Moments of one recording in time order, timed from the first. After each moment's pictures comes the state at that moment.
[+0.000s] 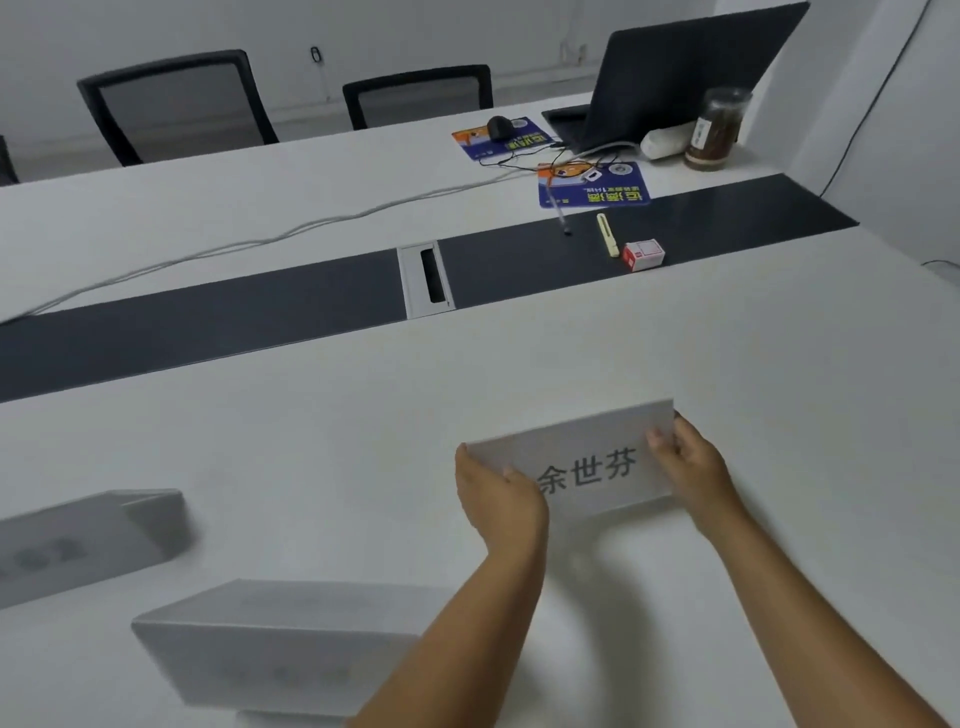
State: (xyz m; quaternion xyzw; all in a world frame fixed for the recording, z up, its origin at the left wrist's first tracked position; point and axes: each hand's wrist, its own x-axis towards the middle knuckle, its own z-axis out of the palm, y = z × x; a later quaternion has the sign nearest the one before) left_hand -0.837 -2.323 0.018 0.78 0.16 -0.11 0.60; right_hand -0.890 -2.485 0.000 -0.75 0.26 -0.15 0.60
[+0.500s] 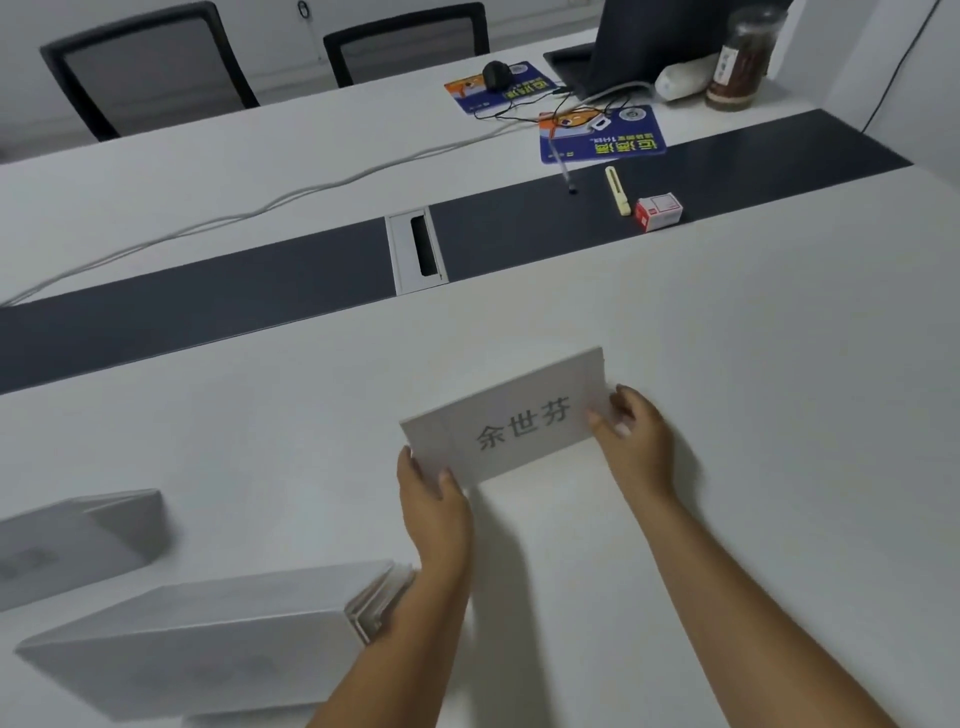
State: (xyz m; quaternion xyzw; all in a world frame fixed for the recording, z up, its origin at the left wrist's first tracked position) left_hand -0.811 -2.285 -0.023 0.82 0.14 -0.05 0.55; right_hand -0.833 -2.459 -0.050 -0.75 0.35 -0.21 0.52
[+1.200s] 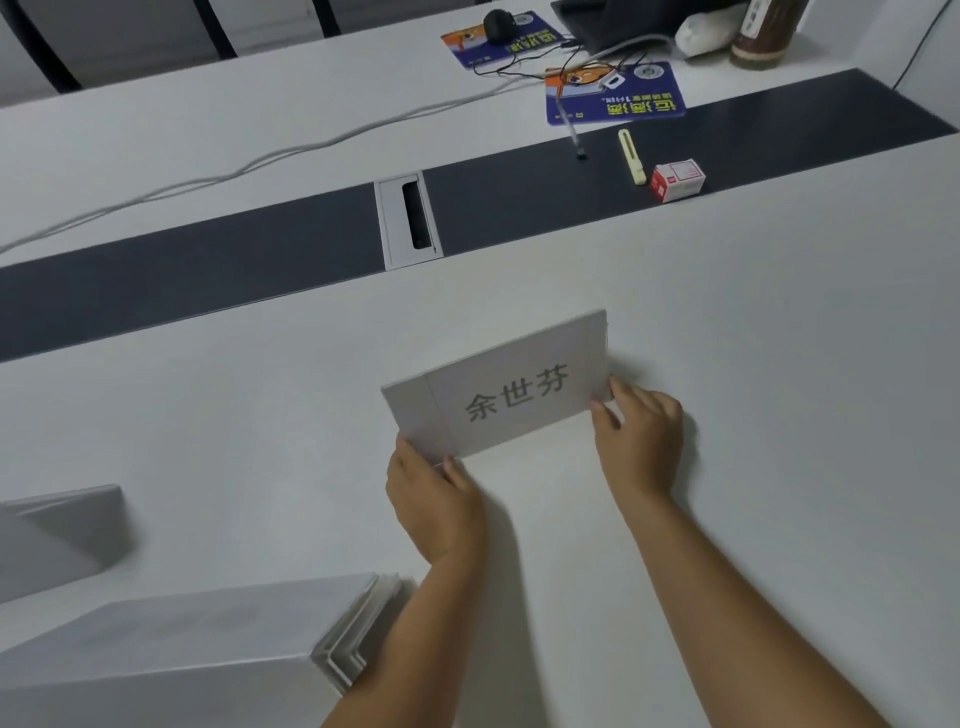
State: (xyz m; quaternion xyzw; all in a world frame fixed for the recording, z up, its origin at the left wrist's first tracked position) left_hand -0.794 -2.299 -0.049 0.91 0.13 0.02 0.40; right_hand -0.818 -2.453 -0.072 -0.86 0.32 -0.30 0.26
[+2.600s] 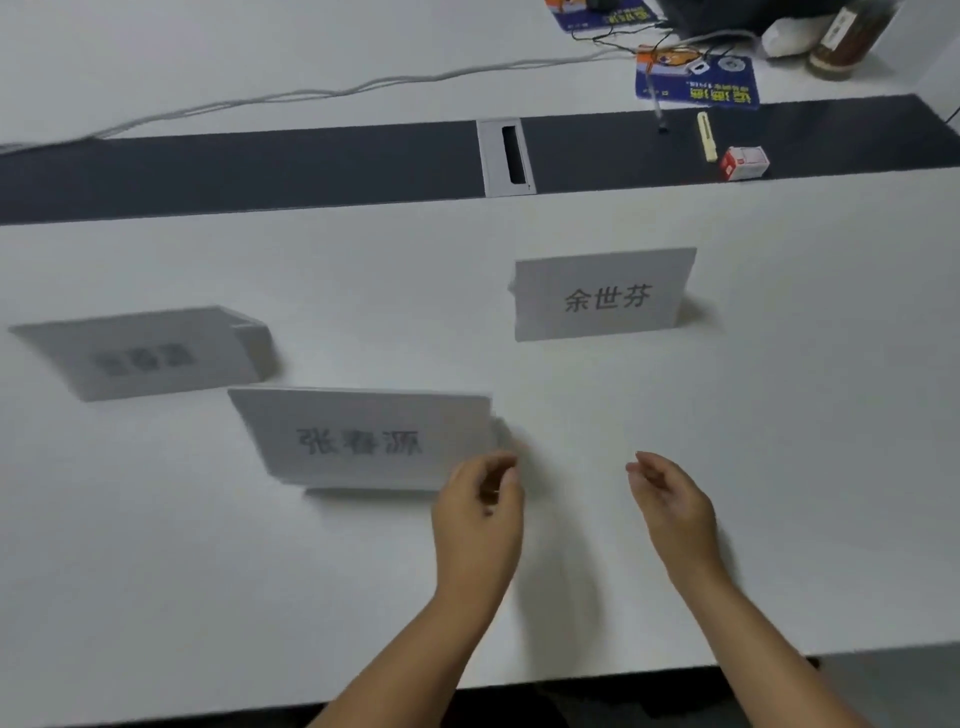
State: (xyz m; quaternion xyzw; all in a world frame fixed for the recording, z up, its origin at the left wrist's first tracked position) left_hand -0.938 -2.173 0.047 0.80 0.03 -0.09 0.59; right_hand -0.977 -2.339 -0.018 -0.73 0.35 -0.09 0.58
